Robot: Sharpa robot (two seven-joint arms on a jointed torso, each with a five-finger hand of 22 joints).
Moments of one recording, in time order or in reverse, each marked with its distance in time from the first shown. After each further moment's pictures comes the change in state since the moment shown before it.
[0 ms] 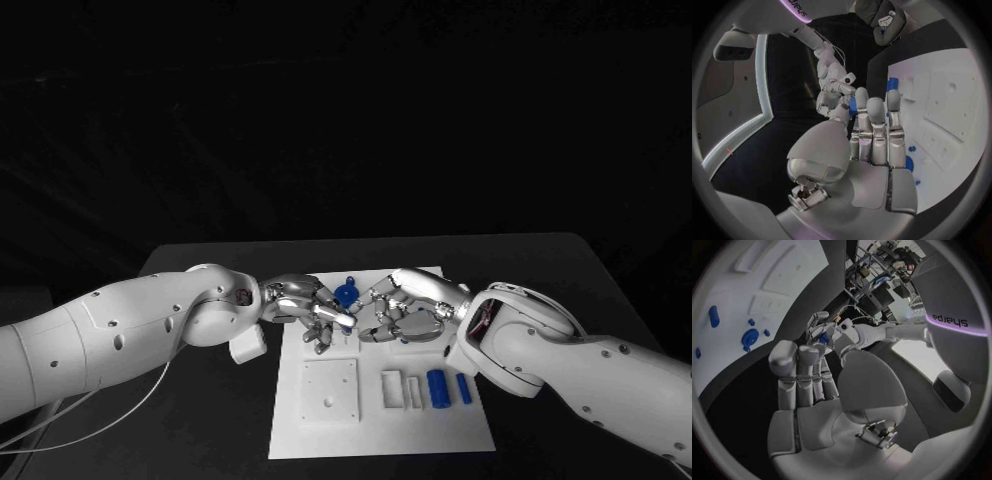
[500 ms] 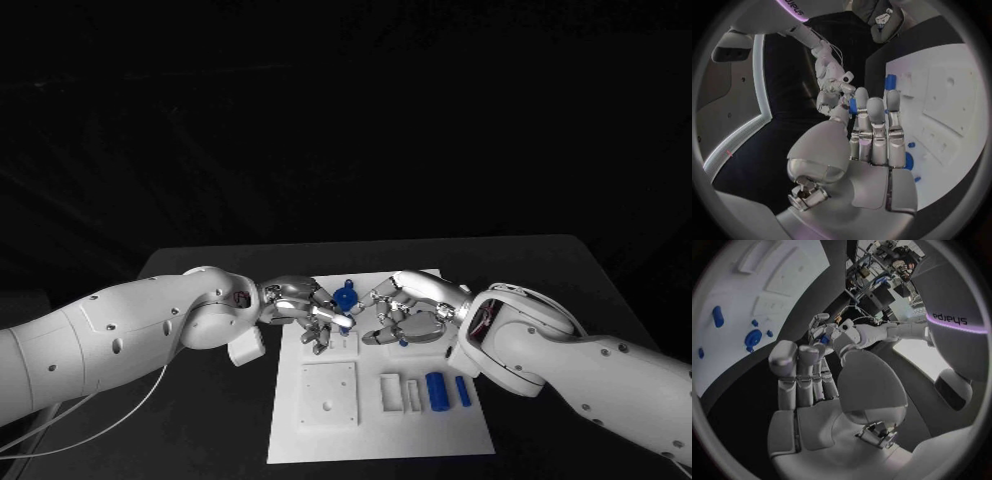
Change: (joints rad) left arm 0.001 0.001 0.001 -0.007 -0.008 -0.019 -0.001; left_hand 0.000 0.000 0.004 0.004 0.000 -0.001 -0.001 -0.001 -0.006 -0.001 -0.001 0.000 0.001 0.000 0.000 -0.005 0.005 0.000 0.000 0.000 0.007 0.000; right arm 0.004 -0.004 0.001 -0.011 0.011 0.022 0.000; right_hand 0.015 -0.015 0.011 -0.011 0.010 0.000 0.000 -0.007 -0.001 -0.002 -0.002 0.000 -0.001 0.000 0.000 0.000 -0.001 0.000 0.000 0.000 0.000 0.000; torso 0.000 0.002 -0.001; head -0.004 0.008
